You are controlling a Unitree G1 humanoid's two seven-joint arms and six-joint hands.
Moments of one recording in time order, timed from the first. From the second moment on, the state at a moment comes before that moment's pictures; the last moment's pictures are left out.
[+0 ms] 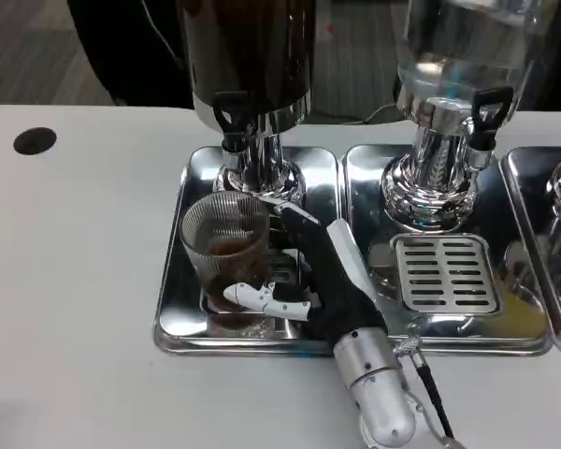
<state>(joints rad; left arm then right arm) 0.80 0.68 0.54 0.13 0.56 -0.84 0.16 -0.47 0.11 0.27 1.05 -0.36 -0.61 -0.37</state>
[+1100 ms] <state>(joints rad) 0.80 0.68 0.54 0.09 0.56 -0.84 0.16 -0.33 0.07 0.27 0.87 -0.36 -0.61 -0.34</state>
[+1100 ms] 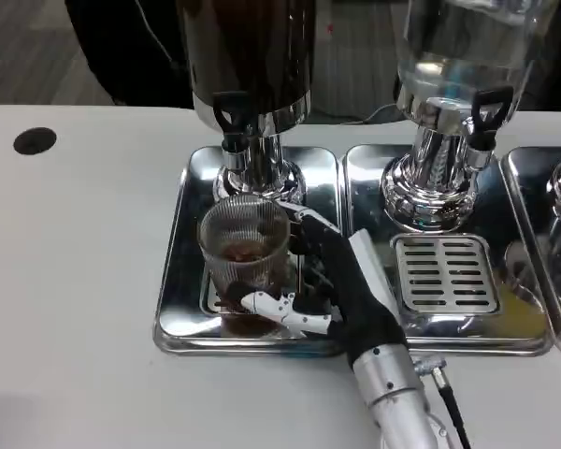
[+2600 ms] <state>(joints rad) 0.79 0.68 0.54 0.05 0.56 -0.82 0.15 -0.02 -0.02 0.28 0.55 -0.37 -0.63 -0.30</state>
